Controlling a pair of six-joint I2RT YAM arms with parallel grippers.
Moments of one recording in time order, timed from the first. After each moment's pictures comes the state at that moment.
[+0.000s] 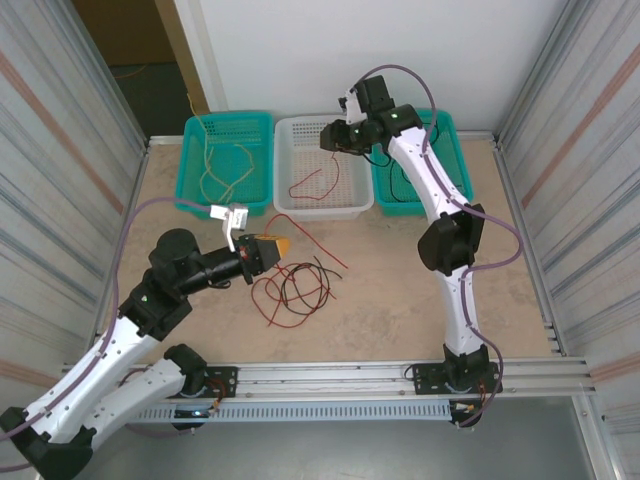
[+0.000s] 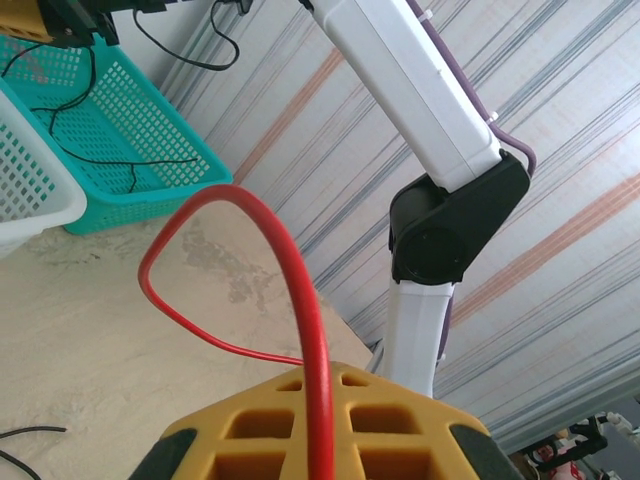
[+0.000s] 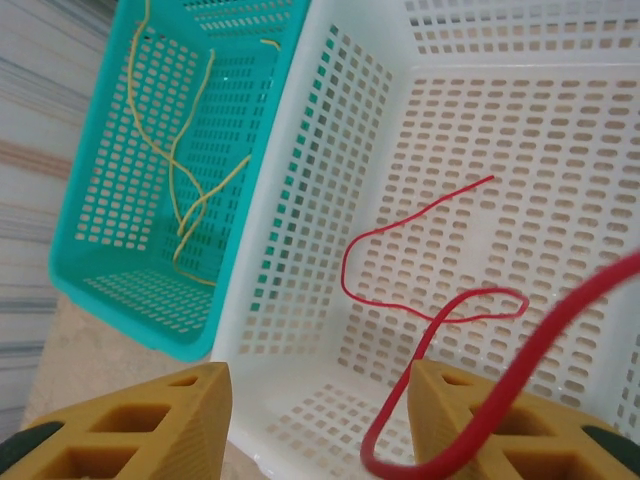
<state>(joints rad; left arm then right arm) -0.65 0.70 0.77 -0.14 0.48 -0.65 0.41 2.27 2.48 -1.01 -0.36 0.38</state>
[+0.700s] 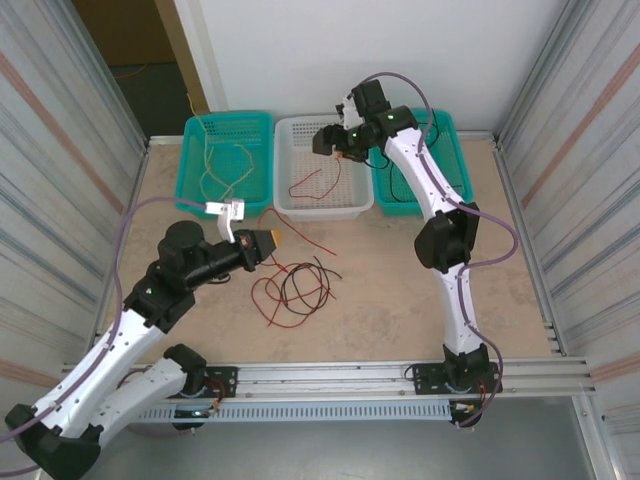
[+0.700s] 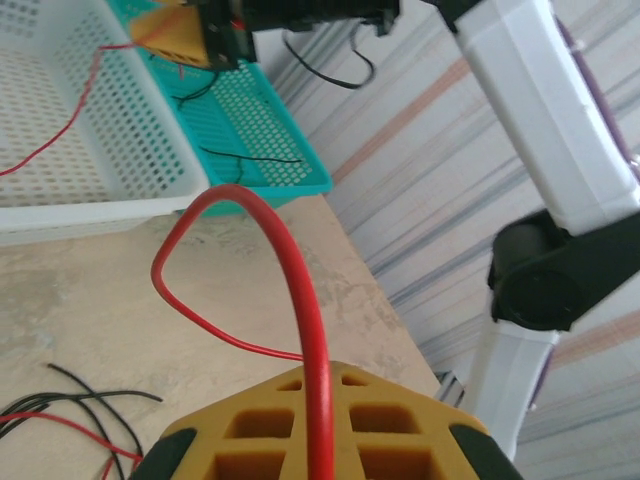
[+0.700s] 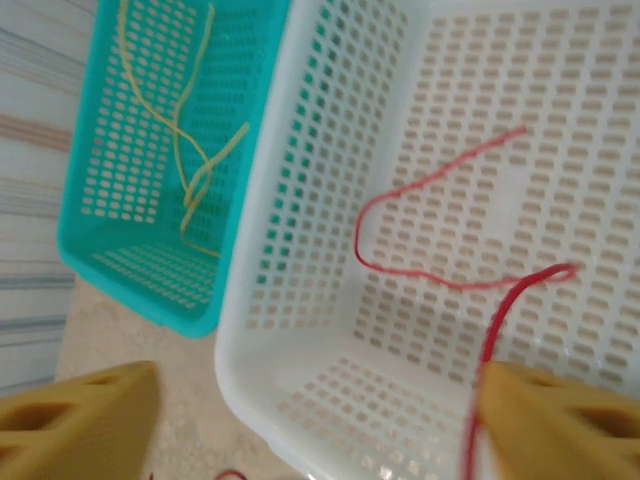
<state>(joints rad) -0.56 0.76 0.77 -0.23 0.37 -0.67 0.41 2.32 2.49 -1.07 -0.43 0.40</state>
